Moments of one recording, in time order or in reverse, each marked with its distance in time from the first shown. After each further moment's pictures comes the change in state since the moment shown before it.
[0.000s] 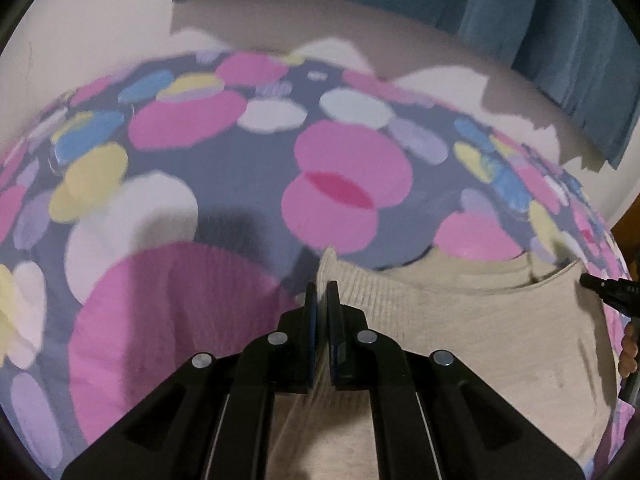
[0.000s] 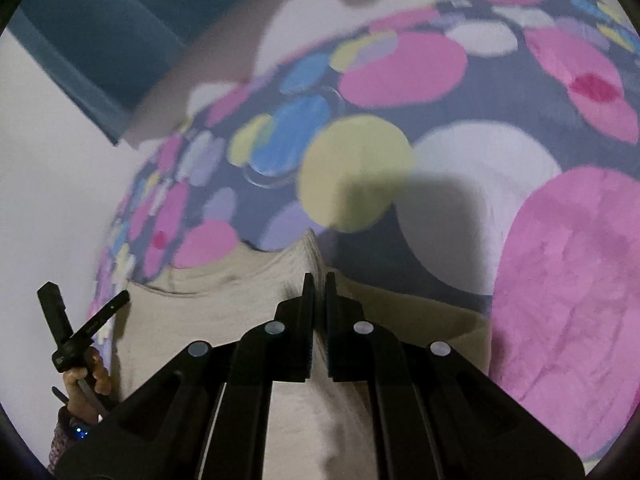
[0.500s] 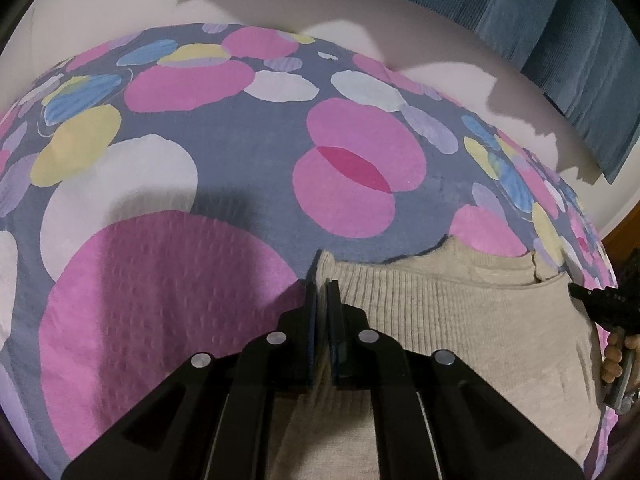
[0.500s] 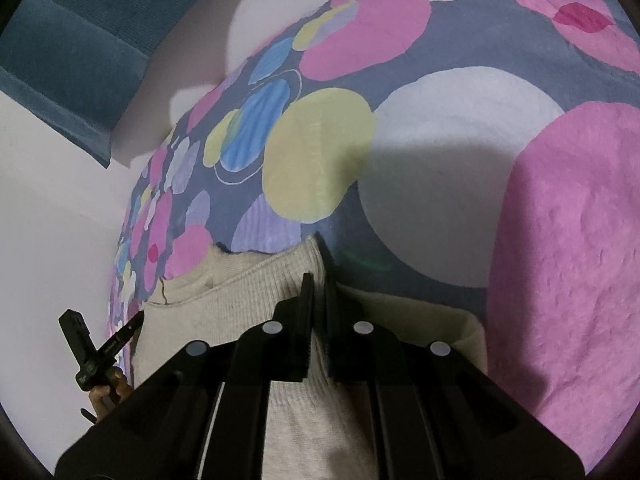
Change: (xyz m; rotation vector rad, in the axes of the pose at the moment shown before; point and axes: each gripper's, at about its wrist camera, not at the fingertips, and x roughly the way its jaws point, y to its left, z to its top) left arm 0.010 0.015 -0.006 -0.051 0.023 -0.052; right arm 0.007 -0.022 -0.001 0.118 0.012 0.077
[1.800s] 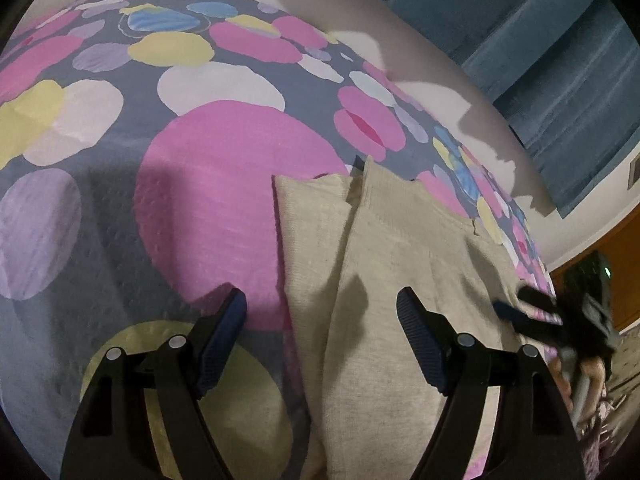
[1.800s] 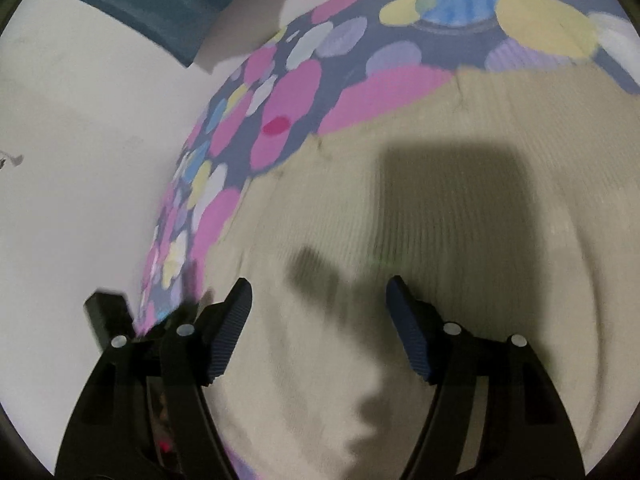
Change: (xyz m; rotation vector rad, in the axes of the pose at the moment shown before) left arm -0.085 0.057 -0.090 -0.176 0.004 -0.206; right arm 0.033 0.157 -0.146 -0.145 0.166 0.168
